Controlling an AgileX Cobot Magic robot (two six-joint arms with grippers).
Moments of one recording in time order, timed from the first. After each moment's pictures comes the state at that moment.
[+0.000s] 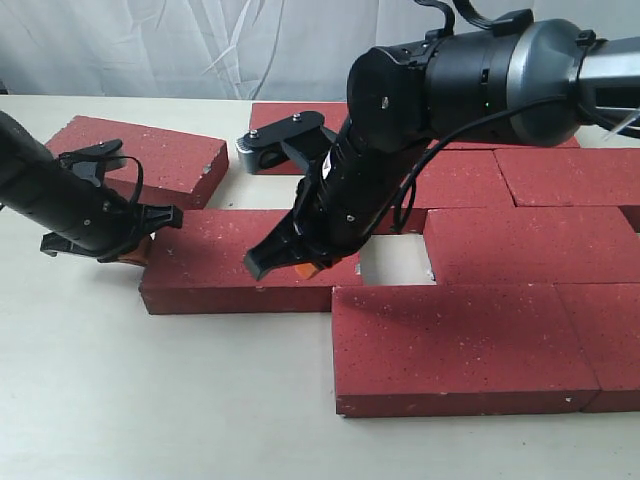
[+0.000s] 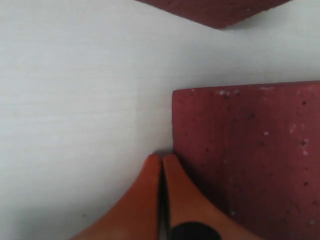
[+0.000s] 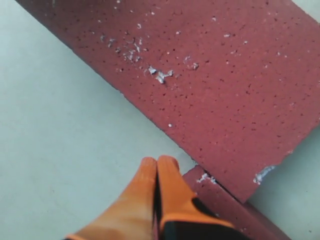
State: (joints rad) left arm -0.11 1.95 -0.98 -0.77 0.49 0.51; right arm 0.72 1.86 -1.30 0.22 0.78 -0.13
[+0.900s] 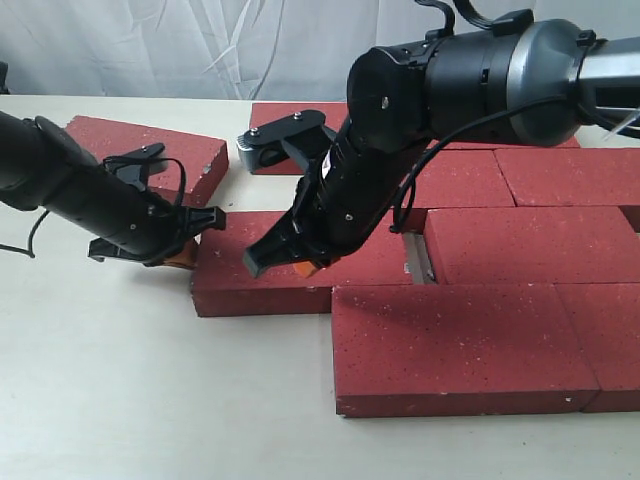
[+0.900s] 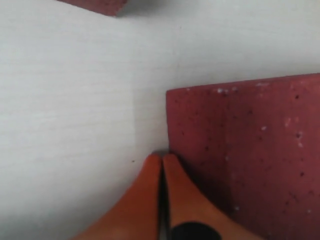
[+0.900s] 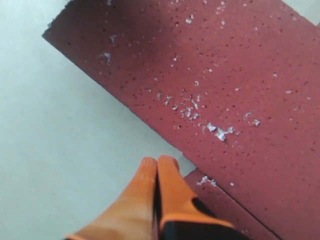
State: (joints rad) left arm -0.23 1.97 -0.99 -0.94 0.47 0.55; right arm 0.72 1.86 -1.30 0.22 0.78 -0.12
